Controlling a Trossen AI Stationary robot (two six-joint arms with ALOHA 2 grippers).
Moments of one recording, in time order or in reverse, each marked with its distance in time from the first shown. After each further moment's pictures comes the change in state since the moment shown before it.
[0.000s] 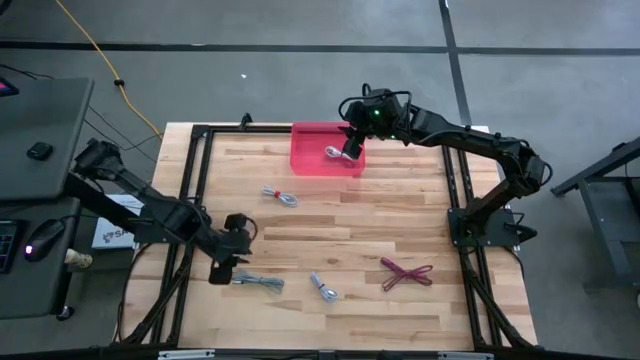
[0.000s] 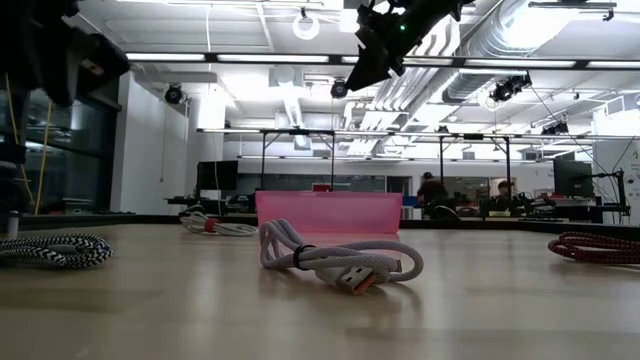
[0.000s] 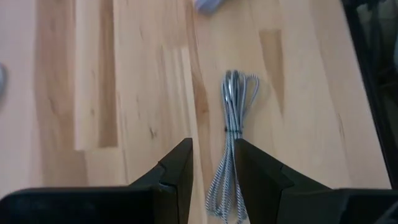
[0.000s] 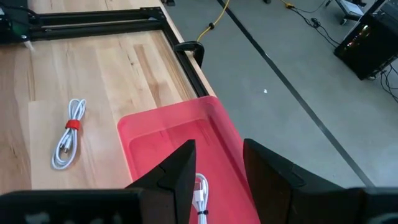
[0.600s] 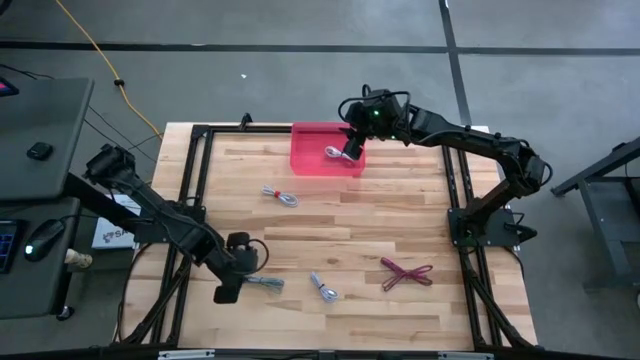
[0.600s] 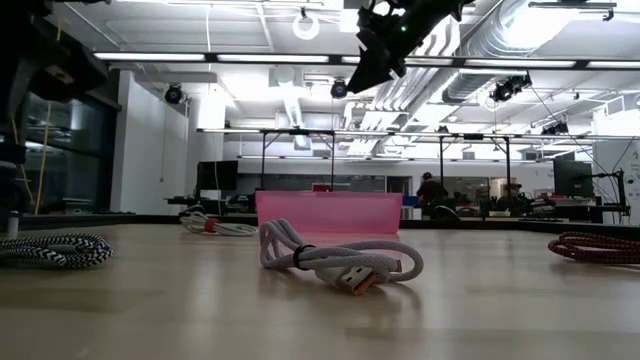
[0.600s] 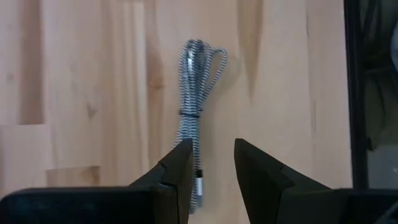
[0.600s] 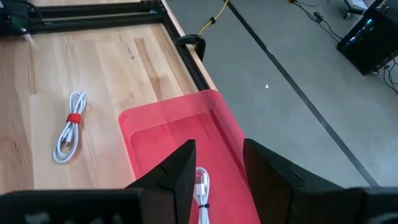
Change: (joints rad) left arm -0.082 0.229 0.098 0.012 0.085 -0.177; right arm 0.000 0.001 0.000 -0.025 -0.002 0.003
